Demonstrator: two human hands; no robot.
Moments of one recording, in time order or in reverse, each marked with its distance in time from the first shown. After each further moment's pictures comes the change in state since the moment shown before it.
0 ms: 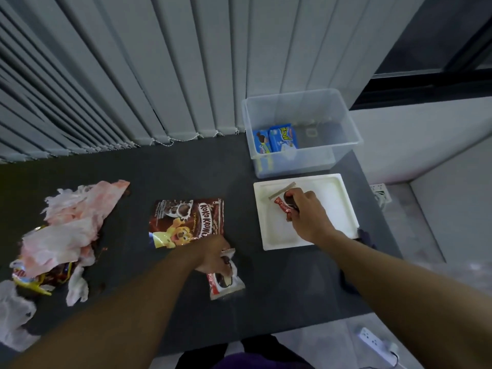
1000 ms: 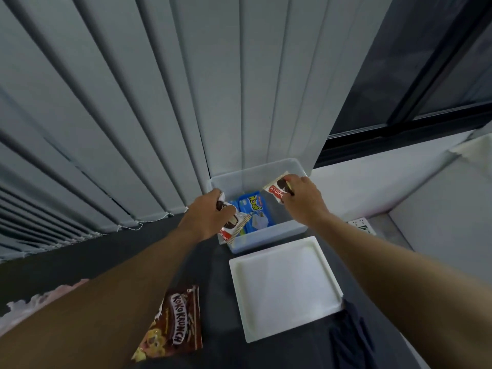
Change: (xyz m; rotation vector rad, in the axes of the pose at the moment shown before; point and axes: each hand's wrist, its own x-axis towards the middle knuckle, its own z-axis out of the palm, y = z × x) left_hand 0.066 0.113 -0.222 -0.239 0.755 0.142; right_hand 0.145 -0.007 -0.147 0.014 0.309 0.011
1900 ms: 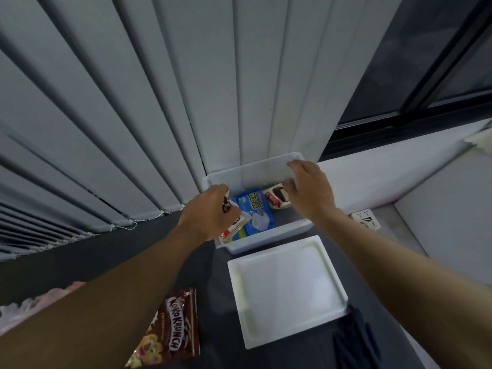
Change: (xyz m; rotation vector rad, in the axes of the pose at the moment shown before) left_hand 0.019 -0.001 0.014 0.278 0.024 0.161; right_hand 0.024 0.016 0.005 -0.175 0.155 -0.177
